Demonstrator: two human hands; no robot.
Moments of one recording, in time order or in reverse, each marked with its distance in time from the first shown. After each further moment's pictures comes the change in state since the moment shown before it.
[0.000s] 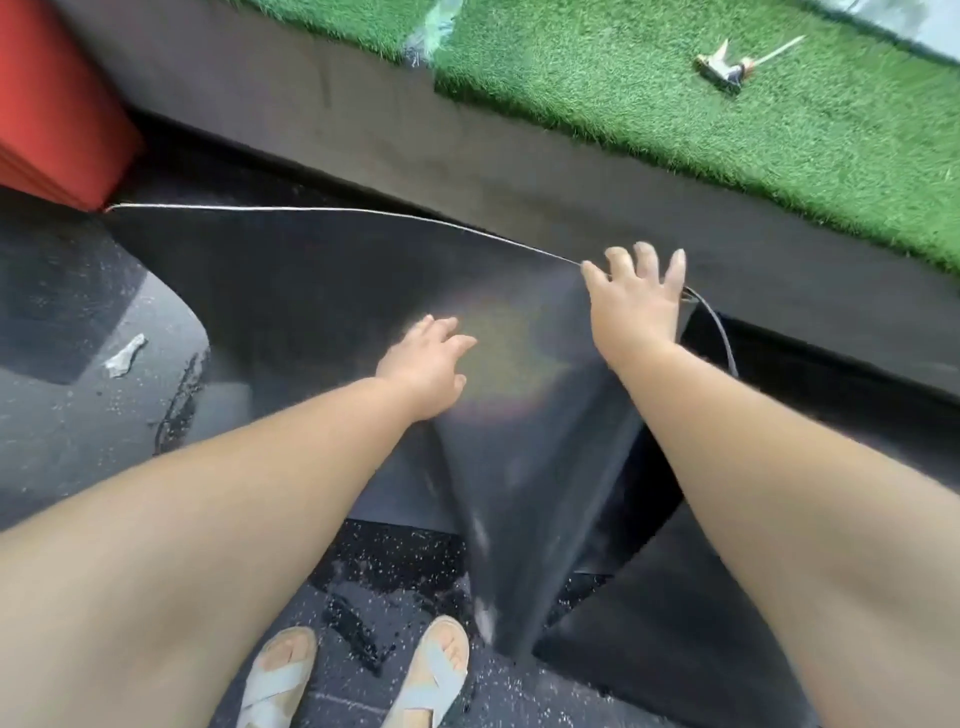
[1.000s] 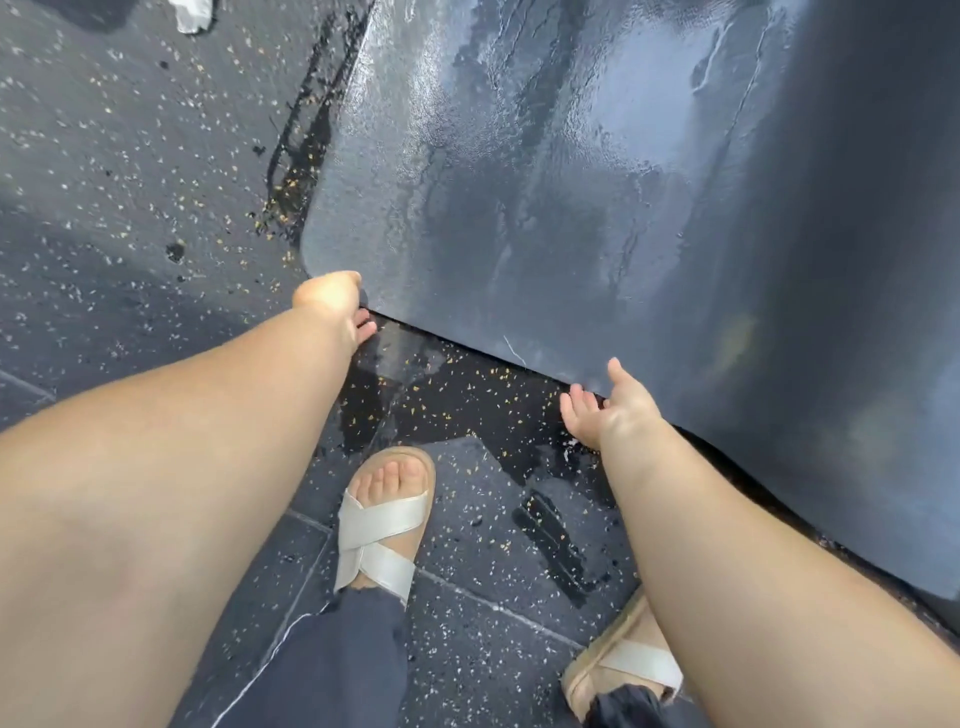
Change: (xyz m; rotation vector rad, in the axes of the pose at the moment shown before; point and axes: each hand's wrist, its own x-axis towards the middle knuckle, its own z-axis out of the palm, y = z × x) left_hand -0.018 -0.444 0.314 -1.537 0.285 -1.336; right_hand -0.079 -0.475 0.303 2.114 -0.880 1.693
